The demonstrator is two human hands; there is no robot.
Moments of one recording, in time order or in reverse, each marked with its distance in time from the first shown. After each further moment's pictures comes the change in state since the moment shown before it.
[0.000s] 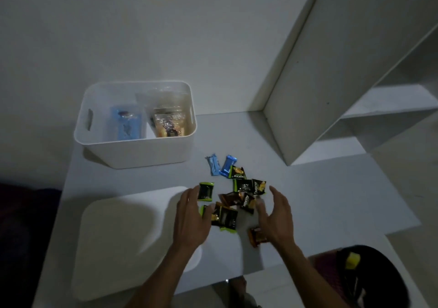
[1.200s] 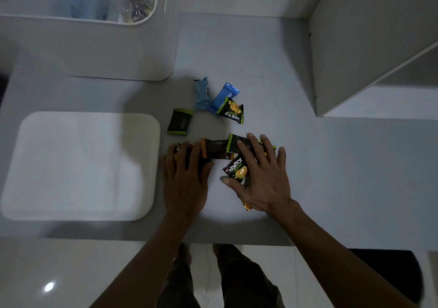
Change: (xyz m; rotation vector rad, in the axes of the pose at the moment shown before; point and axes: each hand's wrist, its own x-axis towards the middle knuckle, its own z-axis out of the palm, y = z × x) left_hand -0.006 -0.031 0.165 0.600 0.244 -0.059; right_hand 0.087 0.111 0.045 -0.491 -0.314 -0.702
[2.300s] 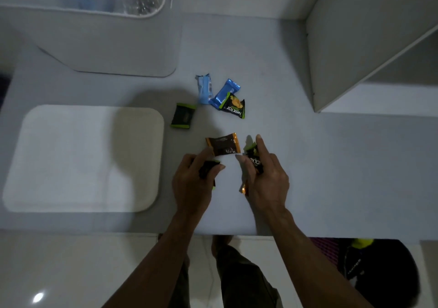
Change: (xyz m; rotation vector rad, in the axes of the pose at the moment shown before) left_hand -0.016 0.011 -0.010 -0.475 0.234 0.021; right_hand -0.020 -0.033 -0.001 0.422 0.428 0.298
